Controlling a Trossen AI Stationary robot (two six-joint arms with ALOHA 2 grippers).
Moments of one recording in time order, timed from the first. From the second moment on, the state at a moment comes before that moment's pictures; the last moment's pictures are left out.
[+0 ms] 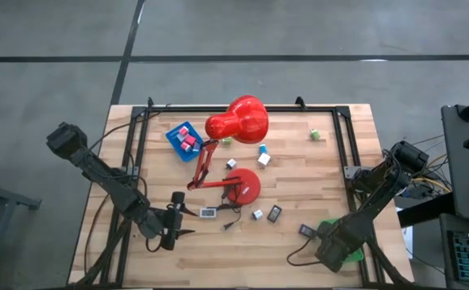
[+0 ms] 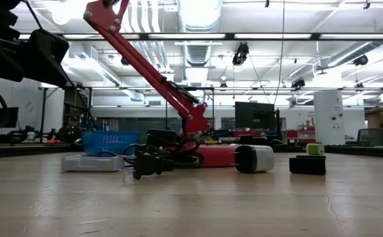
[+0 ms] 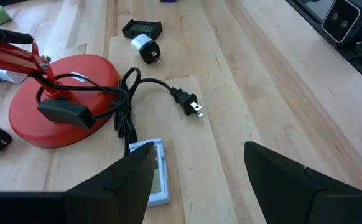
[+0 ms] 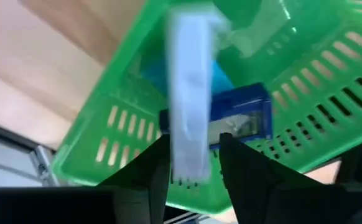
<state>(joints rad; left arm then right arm) -0.76 1.27 0.49 0.07 -0.53 -0.26 0.90 1.60 0.95 -0.94 -0.41 1.65</state>
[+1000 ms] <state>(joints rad) -0.76 1.27 0.49 0.08 -0.57 -0.19 0.78 1.64 1.18 -1.08 0.11 1.27</state>
